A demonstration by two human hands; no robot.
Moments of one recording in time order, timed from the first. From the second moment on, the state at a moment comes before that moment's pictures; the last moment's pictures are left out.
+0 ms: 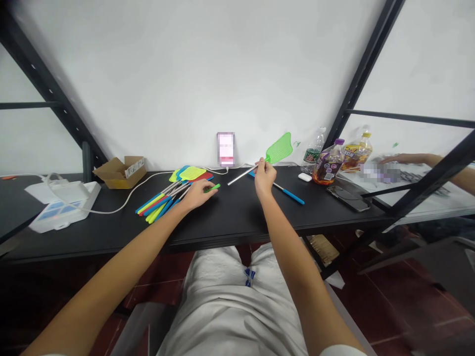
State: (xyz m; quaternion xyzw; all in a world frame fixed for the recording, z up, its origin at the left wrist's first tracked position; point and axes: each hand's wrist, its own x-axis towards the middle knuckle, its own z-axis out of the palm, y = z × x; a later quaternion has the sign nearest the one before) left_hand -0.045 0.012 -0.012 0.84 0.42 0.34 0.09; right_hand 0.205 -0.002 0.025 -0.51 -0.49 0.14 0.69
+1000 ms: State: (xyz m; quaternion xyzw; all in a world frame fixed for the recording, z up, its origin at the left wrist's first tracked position) left_hand -0.041 0.002 -0.008 0.85 0.37 0.36 0.11; right_hand 0.185 0.000 0.015 -0.42 -0.55 0.36 0.62
